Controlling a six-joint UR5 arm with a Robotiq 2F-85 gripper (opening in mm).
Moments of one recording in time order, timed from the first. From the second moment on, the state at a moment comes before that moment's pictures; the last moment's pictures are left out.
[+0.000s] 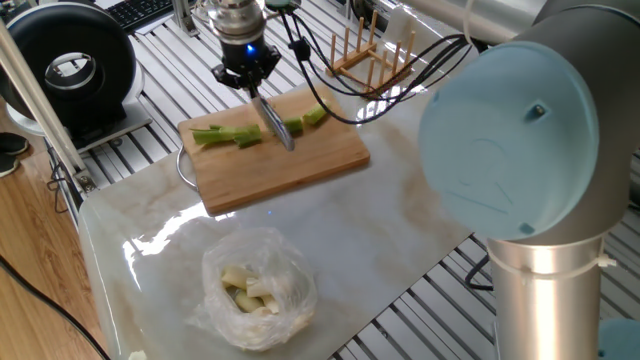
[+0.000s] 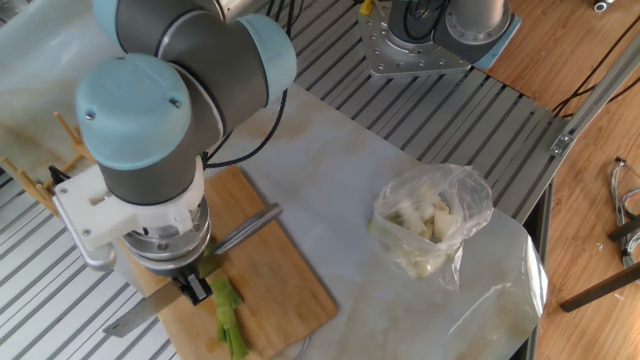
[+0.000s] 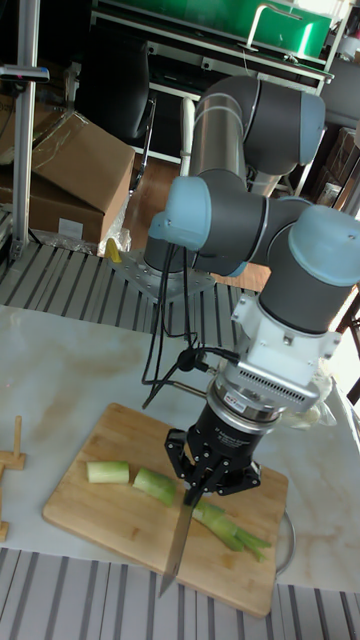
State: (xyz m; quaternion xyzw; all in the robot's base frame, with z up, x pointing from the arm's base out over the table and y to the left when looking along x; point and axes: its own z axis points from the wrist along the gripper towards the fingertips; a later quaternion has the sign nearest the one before) arm 0.729 0.063 0.100 0.12 0.99 -0.04 0.06
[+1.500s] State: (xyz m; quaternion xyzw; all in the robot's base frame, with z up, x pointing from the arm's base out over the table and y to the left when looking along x) arm 0.742 0.127 0.099 0.18 0.98 -0.01 0.06
